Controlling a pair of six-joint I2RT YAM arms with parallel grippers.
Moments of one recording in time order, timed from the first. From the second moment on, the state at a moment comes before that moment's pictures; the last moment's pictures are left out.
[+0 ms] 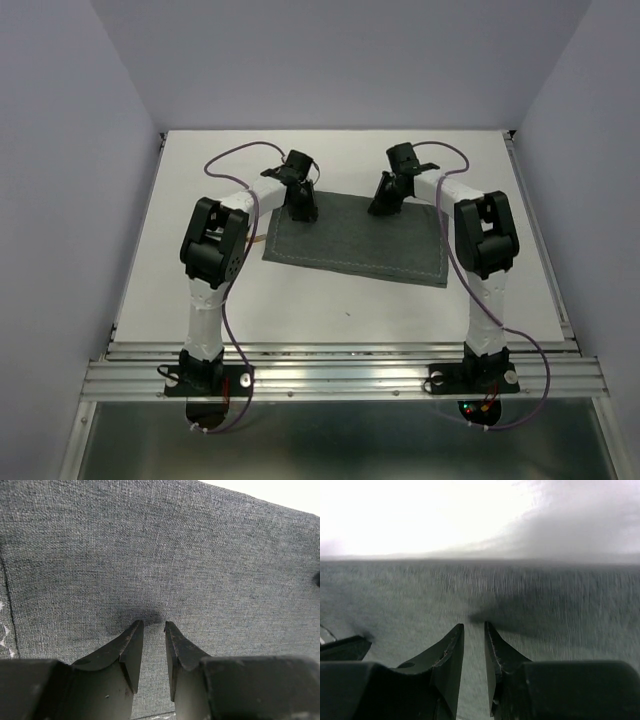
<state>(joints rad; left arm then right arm) -0.45 2.12 1.58 -0.50 0.06 -0.56 0.30 2.13 1.61 -0.51 -0.11 0.72</state>
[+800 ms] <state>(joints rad) -0.43 1.89 1.18 -0.28 0.19 -0.60 -0.05 2.04 1.42 -0.43 -0.16 0.67</state>
